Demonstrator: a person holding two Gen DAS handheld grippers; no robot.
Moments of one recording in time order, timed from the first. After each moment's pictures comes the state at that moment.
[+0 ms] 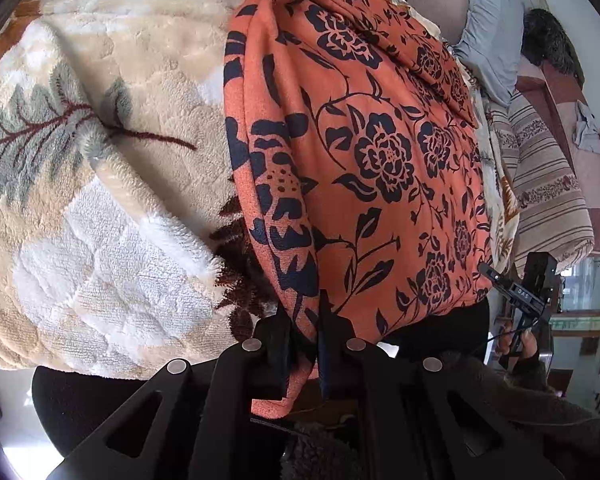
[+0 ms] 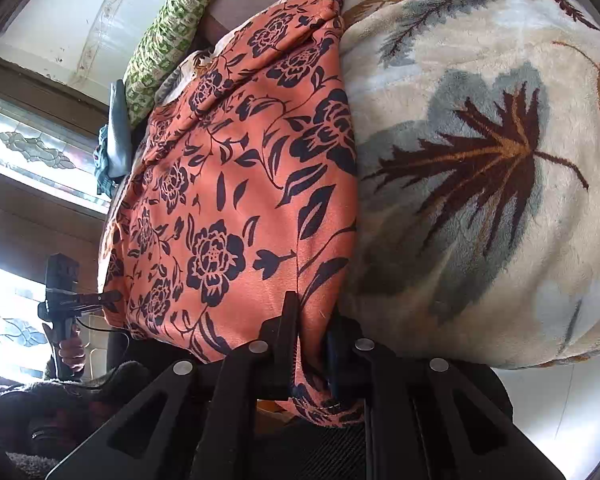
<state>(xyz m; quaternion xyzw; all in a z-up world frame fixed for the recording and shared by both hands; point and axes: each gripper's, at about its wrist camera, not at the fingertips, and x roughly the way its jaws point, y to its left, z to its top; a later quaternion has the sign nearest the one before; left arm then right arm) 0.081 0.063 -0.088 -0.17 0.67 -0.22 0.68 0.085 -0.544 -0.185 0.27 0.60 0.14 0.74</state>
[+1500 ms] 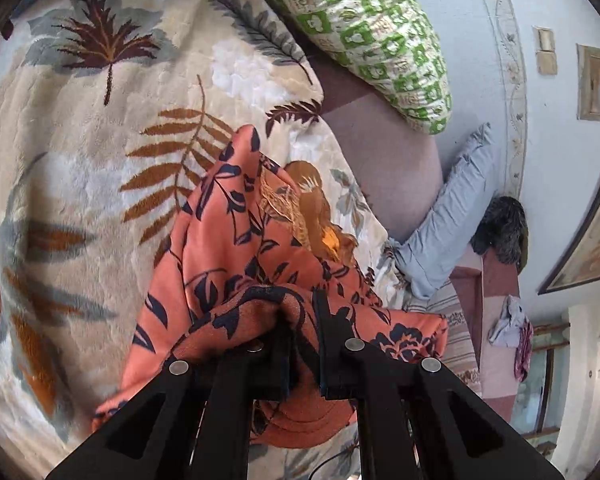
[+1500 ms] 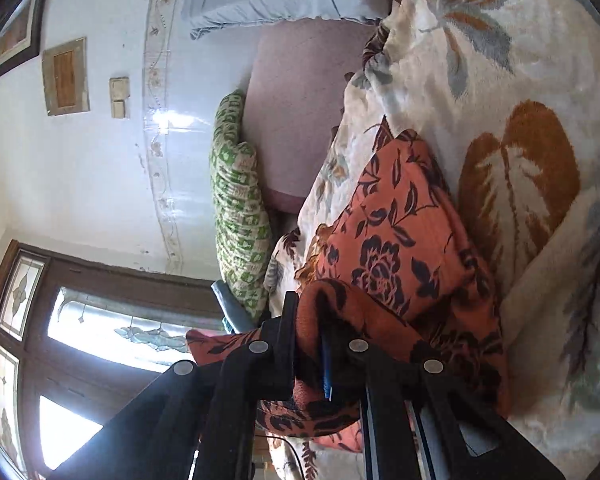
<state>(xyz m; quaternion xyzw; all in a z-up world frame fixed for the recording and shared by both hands) 0.337 0.051 -0.083 -0.44 0.52 -0.18 0.71 0.318 -0.605 -0.191 0.59 0.38 0.15 0.70</state>
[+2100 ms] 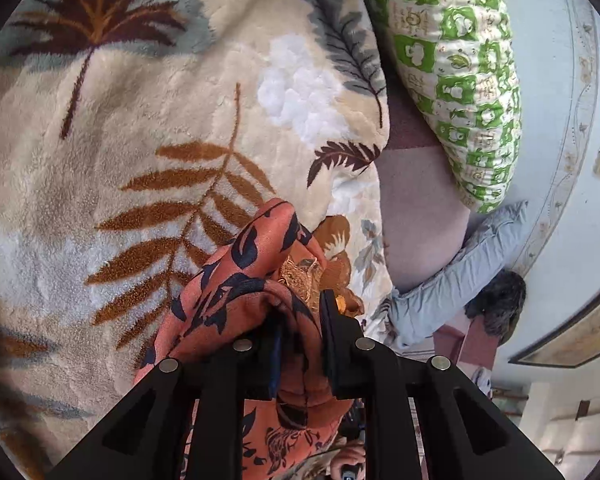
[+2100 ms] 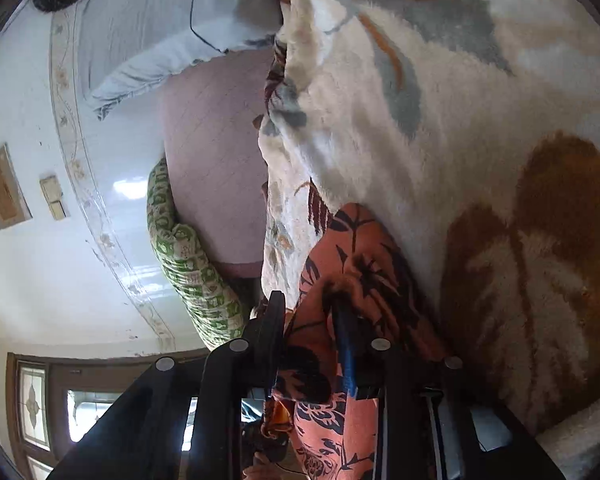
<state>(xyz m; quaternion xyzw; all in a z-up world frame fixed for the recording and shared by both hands) 0.433 0.049 -0.136 -0.55 0.54 -0.13 0.62 0.369 -0.641 -0.245 0.68 0.36 0.04 0.64</state>
